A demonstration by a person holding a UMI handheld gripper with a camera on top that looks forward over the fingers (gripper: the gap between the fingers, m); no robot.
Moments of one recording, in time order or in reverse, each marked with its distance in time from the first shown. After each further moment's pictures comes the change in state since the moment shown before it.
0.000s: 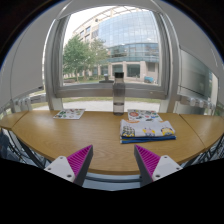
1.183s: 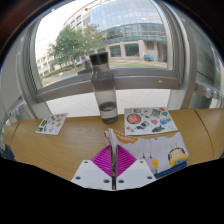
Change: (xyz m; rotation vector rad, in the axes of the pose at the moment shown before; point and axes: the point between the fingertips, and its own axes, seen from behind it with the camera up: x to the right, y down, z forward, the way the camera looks) arm -0.028 -0.052 0.047 -0.228 -0.043 0.112
